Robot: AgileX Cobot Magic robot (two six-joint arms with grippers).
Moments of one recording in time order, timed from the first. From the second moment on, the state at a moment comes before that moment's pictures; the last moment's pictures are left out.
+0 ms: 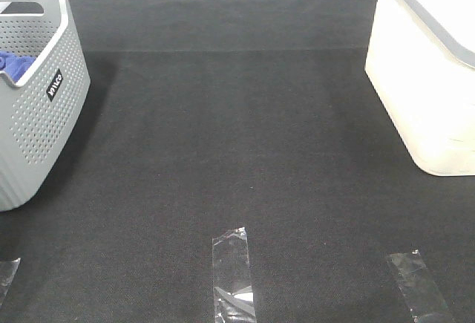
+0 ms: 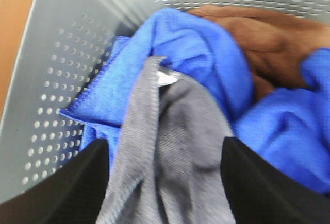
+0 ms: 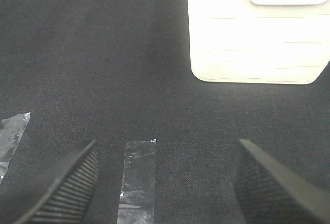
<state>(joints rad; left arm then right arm) 0.11 2.15 -1.95 0.31 1.02 -0.21 0.05 -0.01 -0.50 0.06 1.07 -0.05</state>
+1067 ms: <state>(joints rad) 0.16 2.28 -1.97 0.35 0.94 -0.25 0.05 -0.01 -0.50 0.06 1.07 -0.05</state>
